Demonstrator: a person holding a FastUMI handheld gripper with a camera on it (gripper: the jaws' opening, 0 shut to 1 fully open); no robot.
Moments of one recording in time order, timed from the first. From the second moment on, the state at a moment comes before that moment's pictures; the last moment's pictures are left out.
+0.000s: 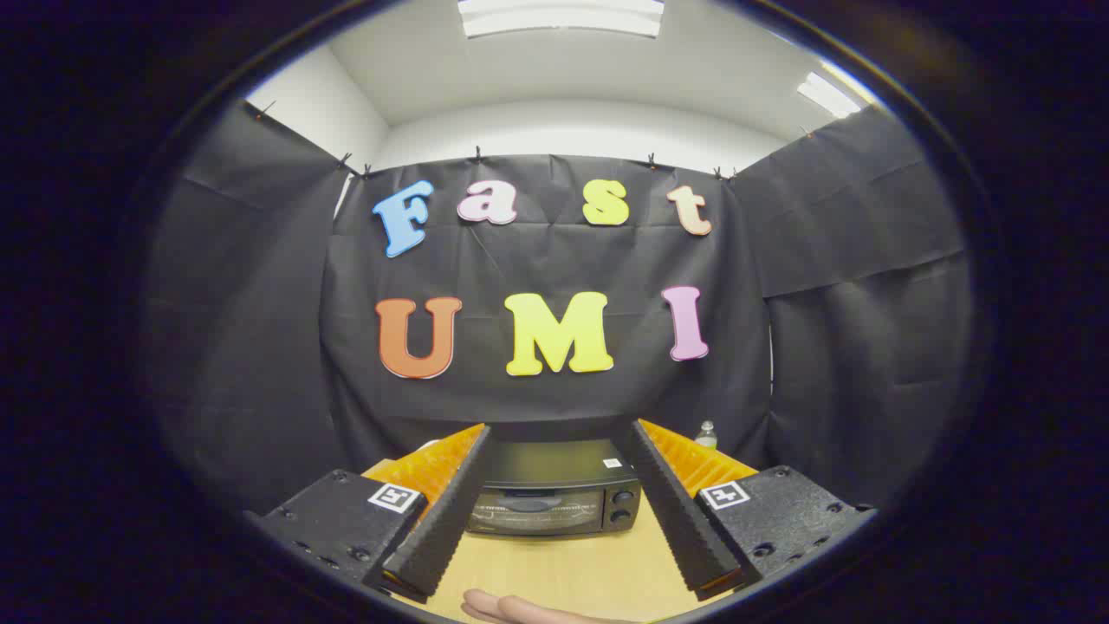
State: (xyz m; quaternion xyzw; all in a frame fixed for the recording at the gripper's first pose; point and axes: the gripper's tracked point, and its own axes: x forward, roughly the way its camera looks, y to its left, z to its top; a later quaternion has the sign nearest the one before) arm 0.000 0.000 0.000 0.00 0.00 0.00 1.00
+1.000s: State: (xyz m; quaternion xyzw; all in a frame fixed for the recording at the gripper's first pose) arm 0.041 0.010 -0.045 0.01 0.04 0.01 1.00
